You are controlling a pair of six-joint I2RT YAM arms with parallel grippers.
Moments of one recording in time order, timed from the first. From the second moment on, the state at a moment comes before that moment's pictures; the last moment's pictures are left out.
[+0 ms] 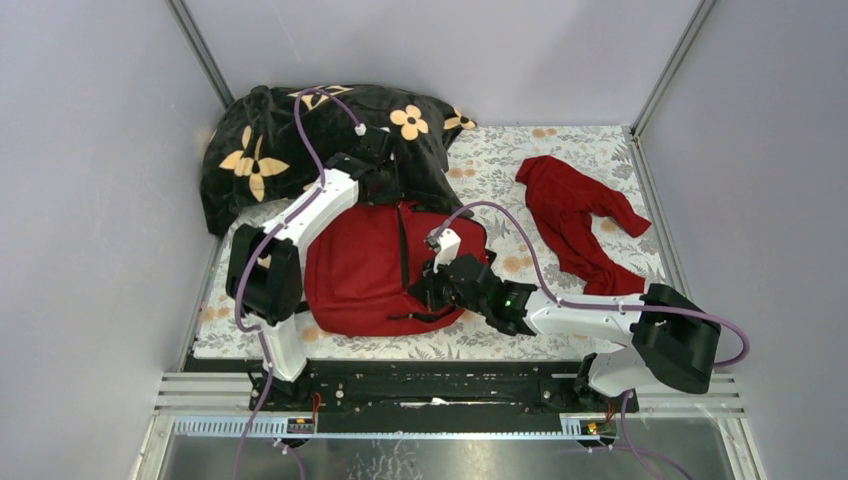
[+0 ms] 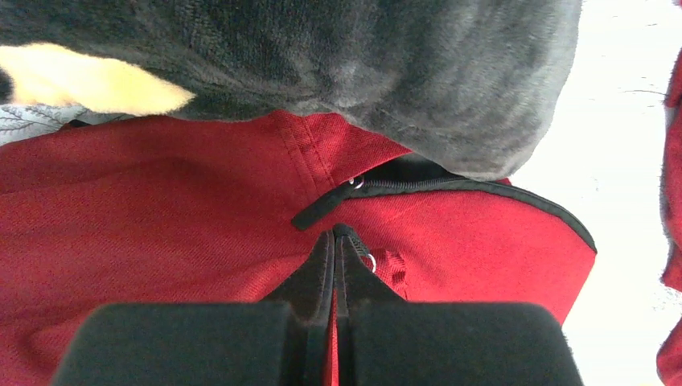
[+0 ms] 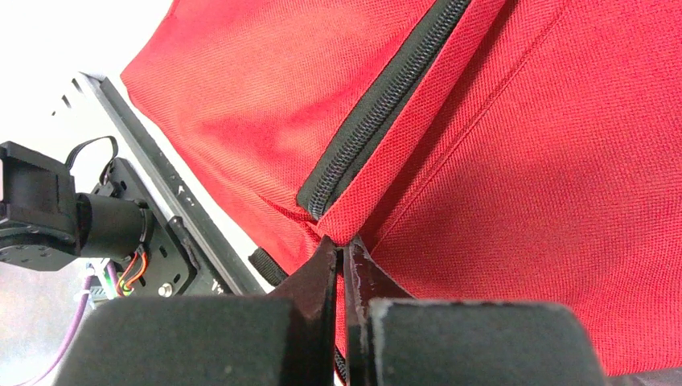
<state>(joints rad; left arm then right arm) -0.39 1.81 1.54 -0.63 -0.08 -0.50 1.08 1.40 0.70 0.27 0.07 0.52</state>
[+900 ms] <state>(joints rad) -0.72 1.30 1.33 -0.65 -0.22 -0.42 1.11 1.08 0.77 -0.18 0.30 0.66</state>
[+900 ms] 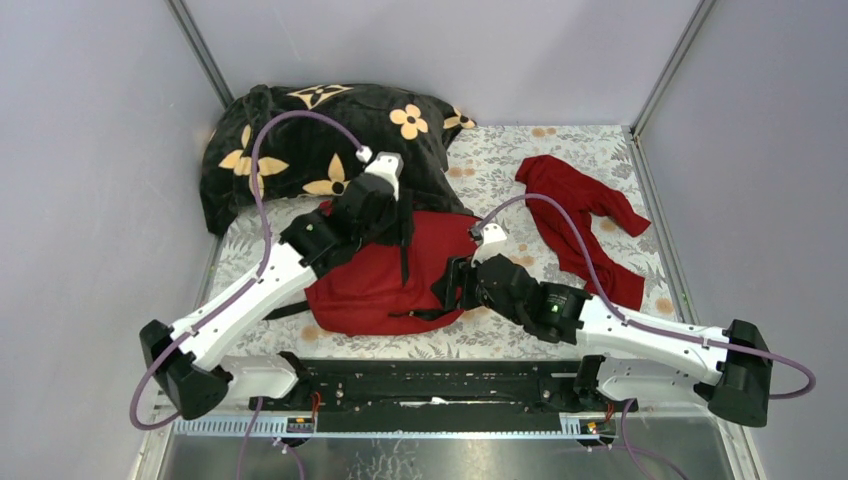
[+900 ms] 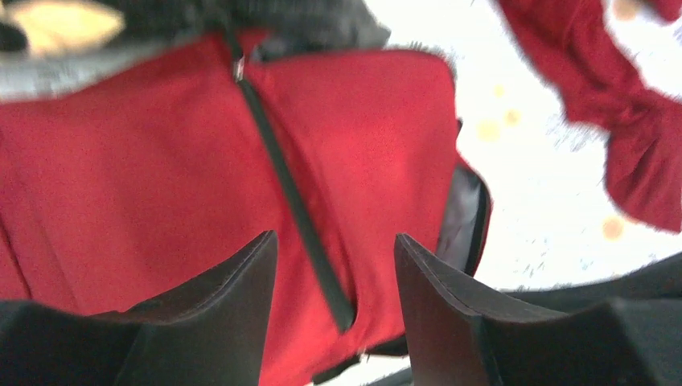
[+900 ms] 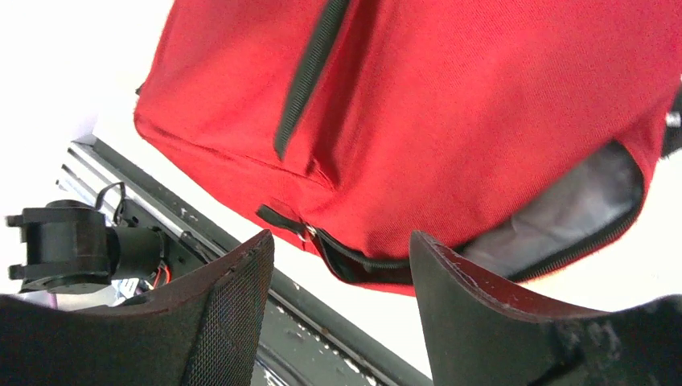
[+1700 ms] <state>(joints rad) -1.21 1.47 1.05 -0.97 -0.44 -0.72 1.11 0.84 0.66 -0.48 0.51 0.90</state>
